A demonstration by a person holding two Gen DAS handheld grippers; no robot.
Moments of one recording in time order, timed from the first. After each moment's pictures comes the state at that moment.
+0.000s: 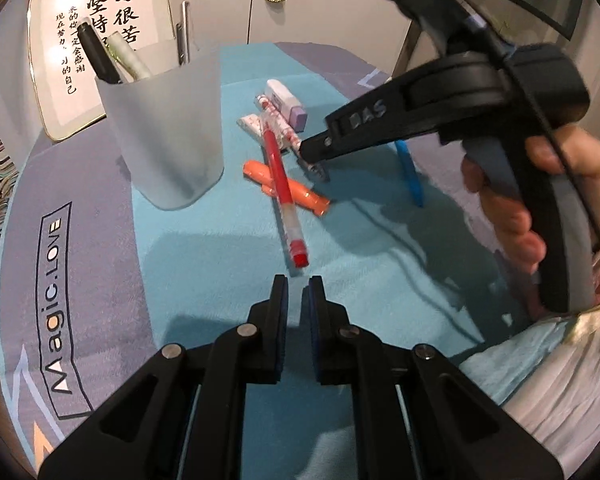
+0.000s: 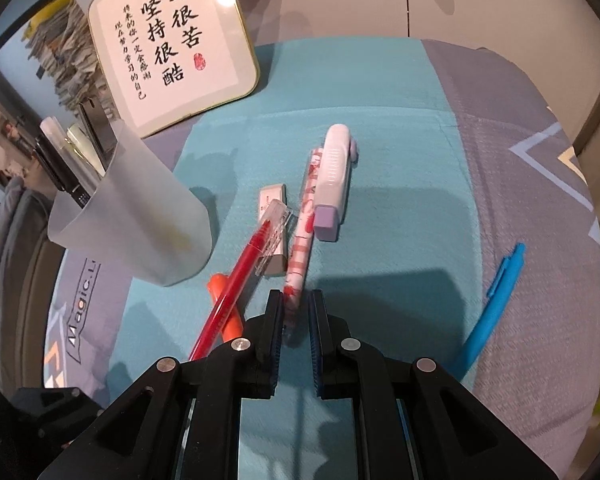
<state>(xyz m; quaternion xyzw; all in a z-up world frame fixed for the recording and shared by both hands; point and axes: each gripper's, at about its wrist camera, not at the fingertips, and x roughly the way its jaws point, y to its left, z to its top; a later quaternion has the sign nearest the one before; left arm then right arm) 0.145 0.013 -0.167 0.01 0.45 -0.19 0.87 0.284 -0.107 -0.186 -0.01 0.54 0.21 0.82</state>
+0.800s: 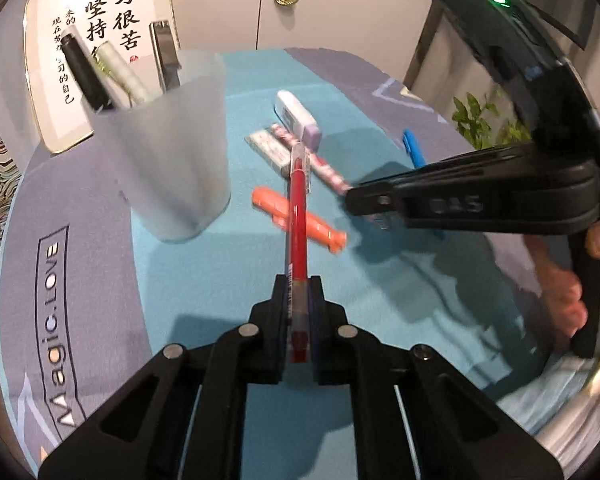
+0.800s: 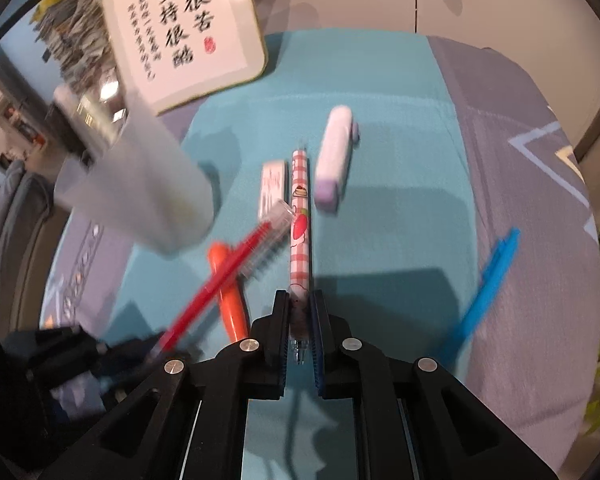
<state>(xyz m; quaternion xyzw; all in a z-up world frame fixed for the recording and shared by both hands) 0.163 0.011 -0.167 0.01 0.45 -0.17 0.88 0.266 -0.114 -0.189 -0.04 0.54 0.23 0.81</state>
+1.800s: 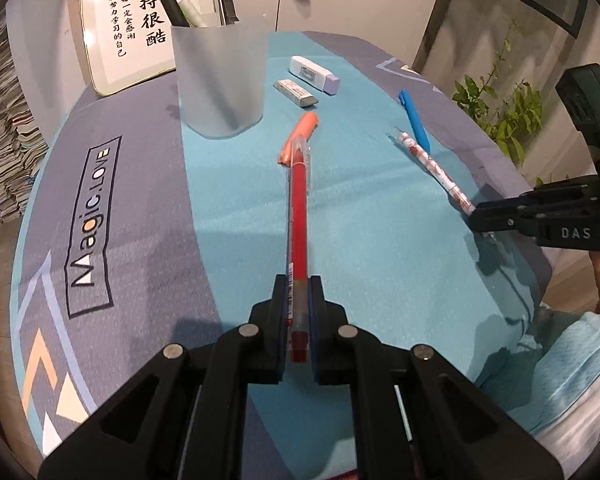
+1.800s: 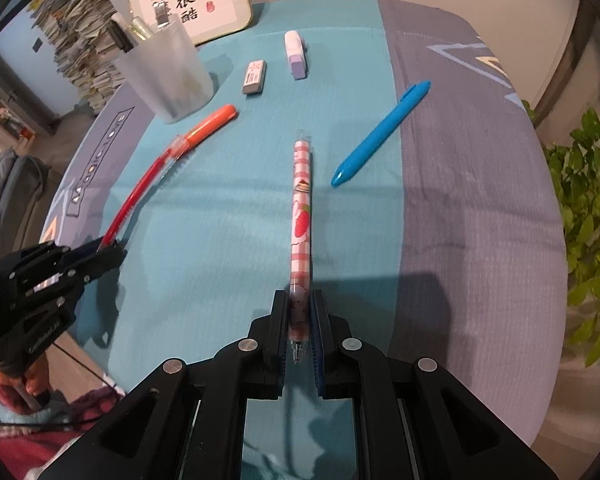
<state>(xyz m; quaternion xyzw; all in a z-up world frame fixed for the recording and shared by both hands) 0.101 0.035 -0.184 0.01 0.46 -0.14 0.87 0.155 -0.169 -0.187 -0.04 0.56 0.20 0.80</state>
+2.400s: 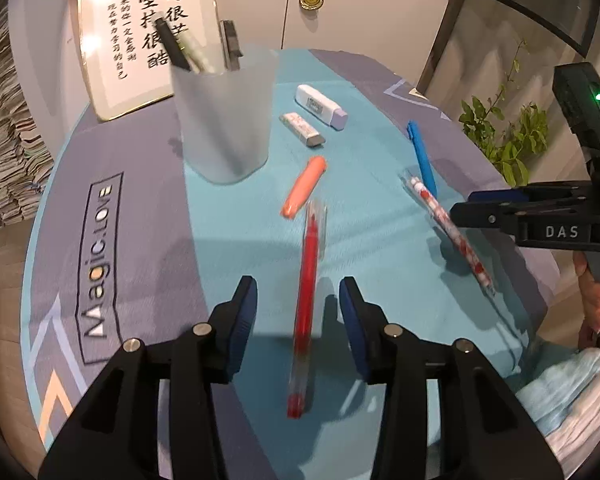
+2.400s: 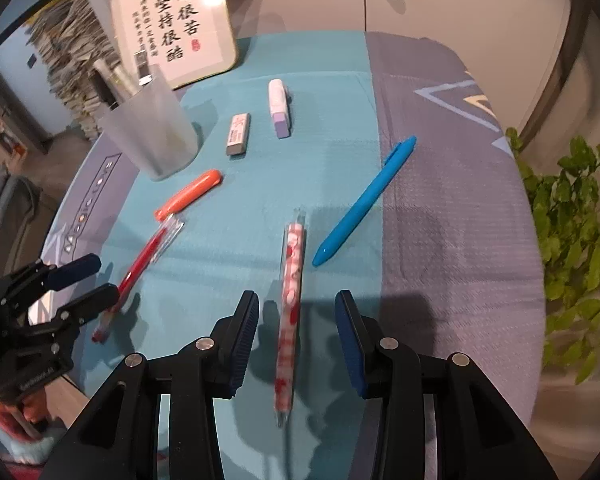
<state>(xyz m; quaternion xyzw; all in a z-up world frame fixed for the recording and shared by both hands) 0.132 0.032 -0.167 0.00 0.45 -0.14 0.88 0.192 -0.168 -0.168 -0.03 0.53 0.17 0.83</state>
